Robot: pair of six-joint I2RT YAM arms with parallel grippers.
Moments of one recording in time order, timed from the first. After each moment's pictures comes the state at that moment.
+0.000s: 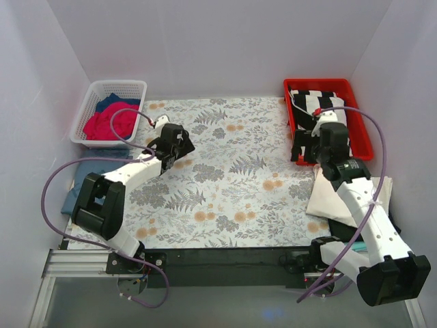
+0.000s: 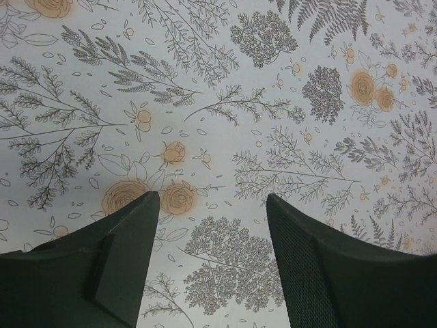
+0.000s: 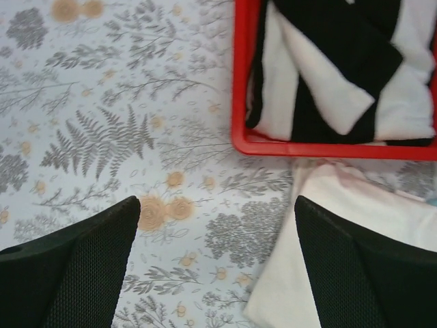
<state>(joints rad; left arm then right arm) -0.41 1.60 0.99 -0.05 -0.30 -0.74 0.19 1.04 1.03 -0.58 0.12 0.11</state>
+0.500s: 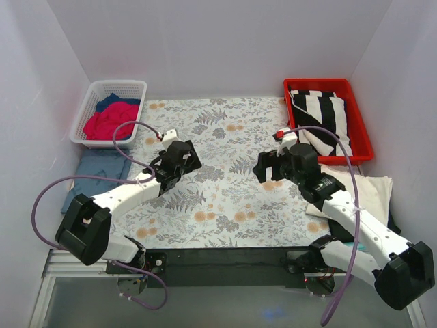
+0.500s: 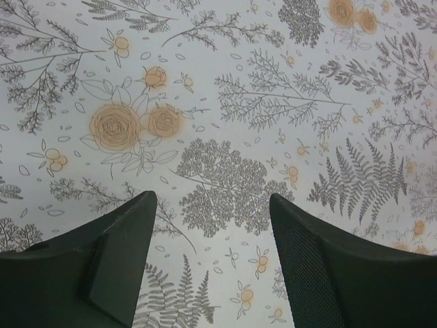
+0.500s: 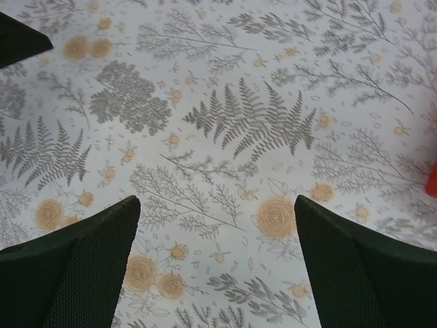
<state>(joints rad) -0.56 1.38 0.80 -0.06 -0.38 -0.73 0.53 0.98 0.74 -0.25 -0.04 0.19</state>
